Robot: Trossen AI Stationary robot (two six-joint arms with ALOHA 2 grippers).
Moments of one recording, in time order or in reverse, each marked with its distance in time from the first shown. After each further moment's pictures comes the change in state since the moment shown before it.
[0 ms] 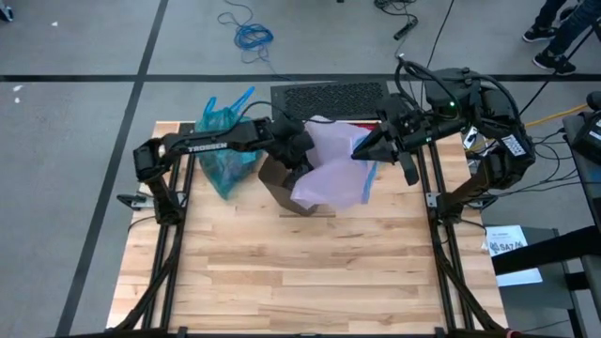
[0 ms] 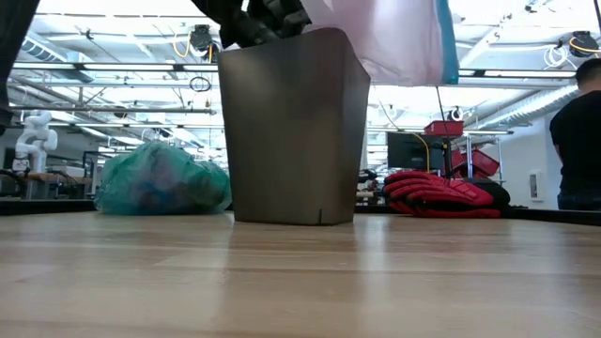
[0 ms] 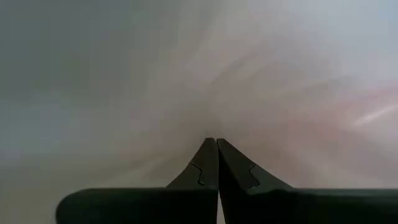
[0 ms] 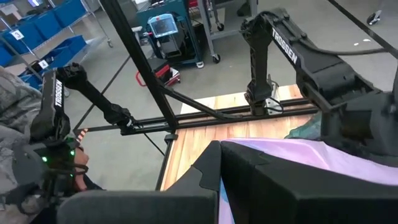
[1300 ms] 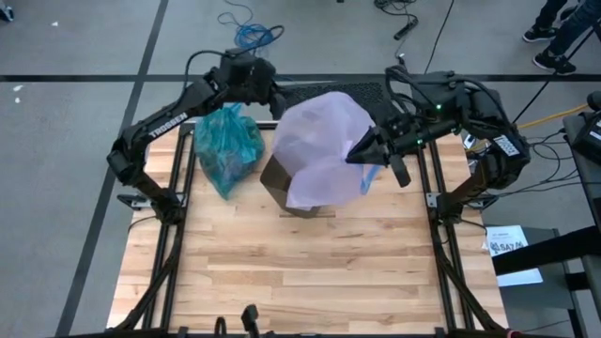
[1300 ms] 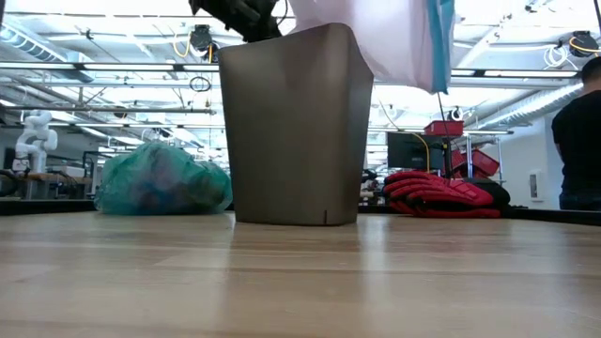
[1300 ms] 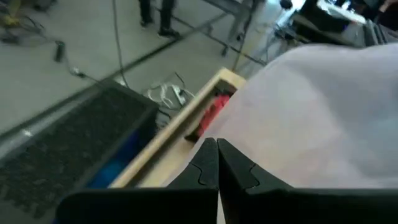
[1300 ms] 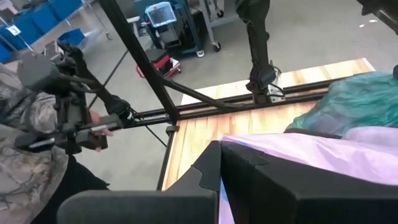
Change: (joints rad) left arm 0.327 -0.171 0.145 0.056 -0.154 0.050; right arm 0.000 0.031 0.000 -0.019 -0.013 0.022
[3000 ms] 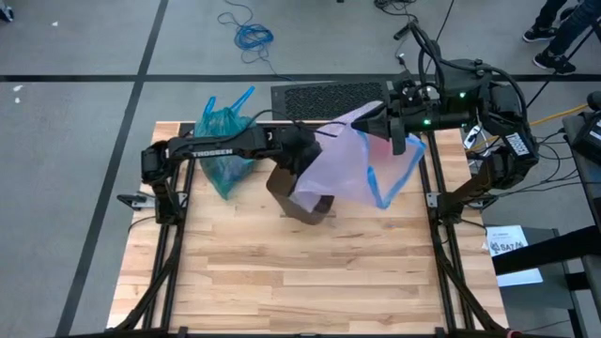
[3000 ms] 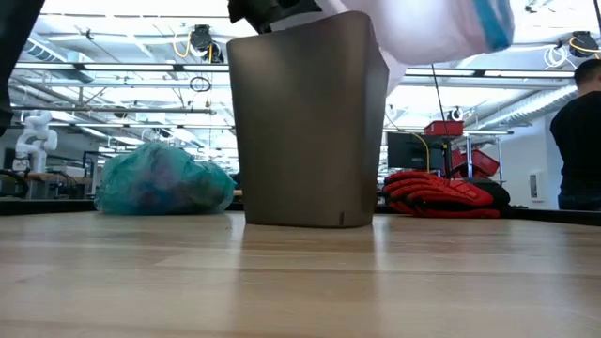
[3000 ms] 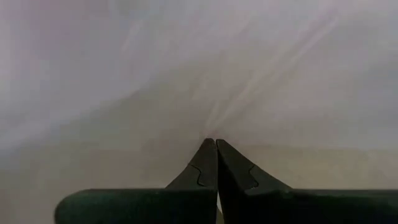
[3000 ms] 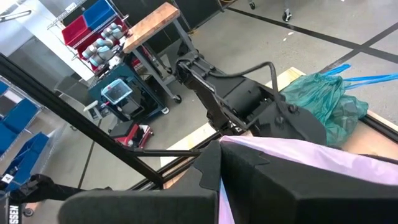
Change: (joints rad) left arm -0.435 0.228 -0.008 -0.191 -0.048 0.213; right arm -0.048 -0.049 -0.001 0.071 0.256 0.345
